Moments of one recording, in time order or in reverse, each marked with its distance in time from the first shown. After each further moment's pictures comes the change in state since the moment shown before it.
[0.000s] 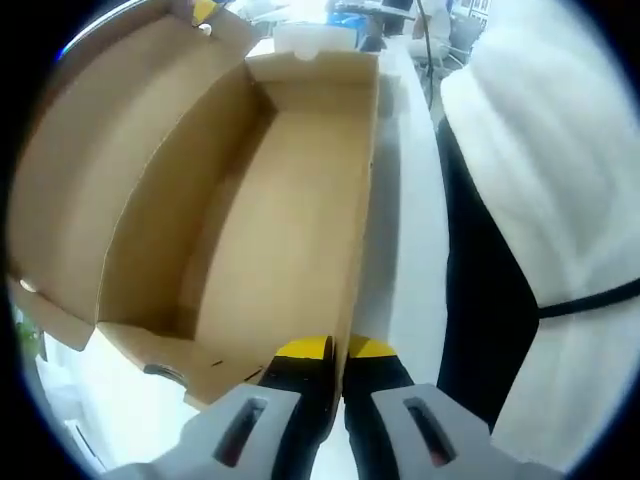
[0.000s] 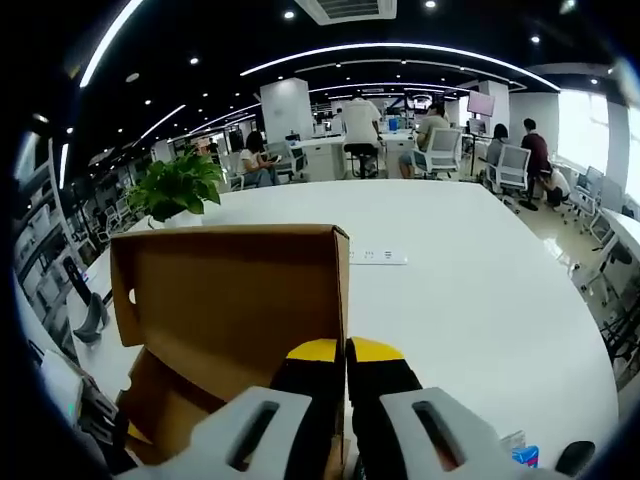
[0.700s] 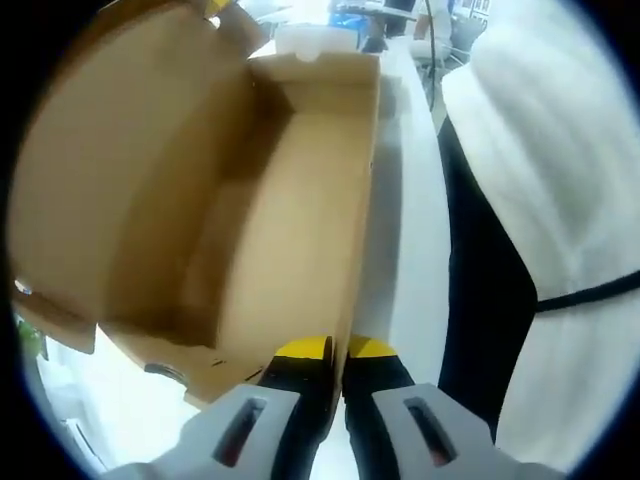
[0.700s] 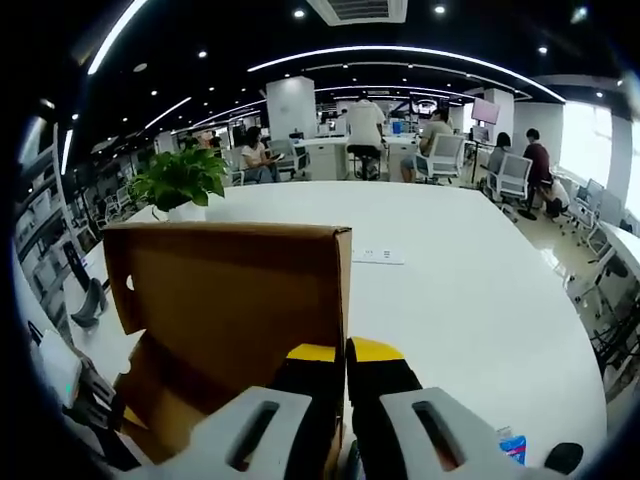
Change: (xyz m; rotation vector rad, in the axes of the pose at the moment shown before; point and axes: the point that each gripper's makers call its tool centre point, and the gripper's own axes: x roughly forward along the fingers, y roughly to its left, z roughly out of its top) left arm 0.000 0.001 -0.001 0.005 -0.012 0.014; right arm -0.017 0.005 -0.005 -0.052 -0.003 -0.019
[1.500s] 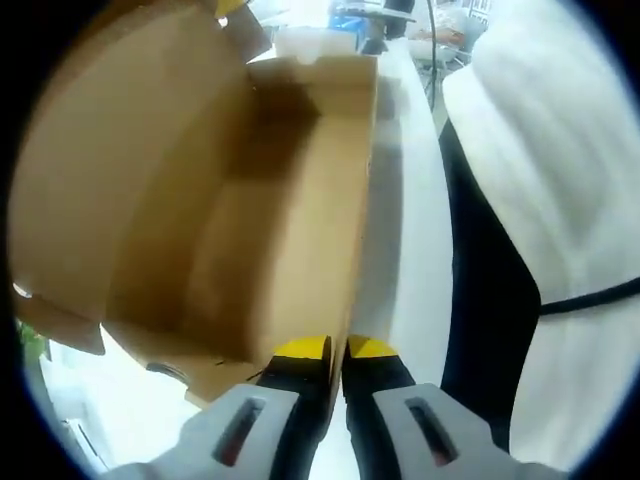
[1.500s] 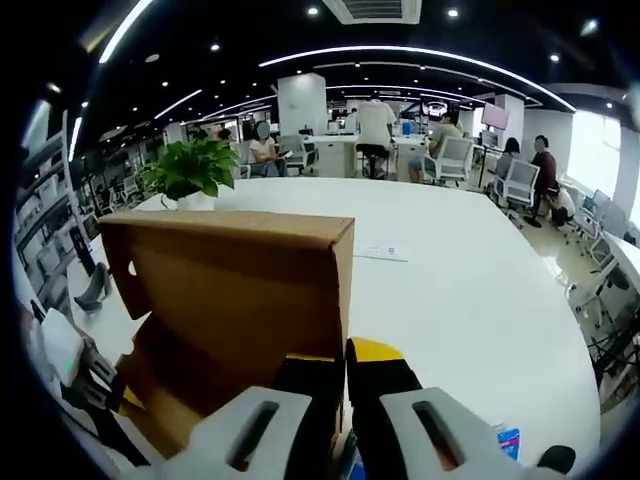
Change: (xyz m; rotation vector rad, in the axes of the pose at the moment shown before) left arm 0.001 0.001 0.002 0.004 -0.010 0.021; right arm -0.014 0.003 -0.011 -0.045 0.008 0.025
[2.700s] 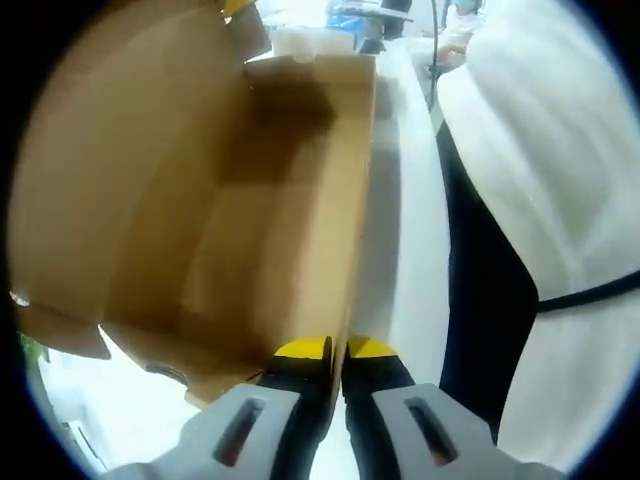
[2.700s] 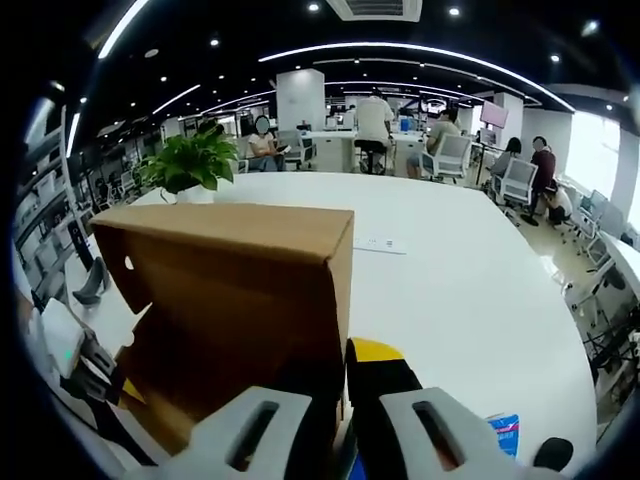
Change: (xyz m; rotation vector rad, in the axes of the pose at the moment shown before) left arm 0.001 0.000 -0.001 0.003 0.004 -0.017; right arm -0.007 0.004 -0.011 -0.012 0.021 -0.017
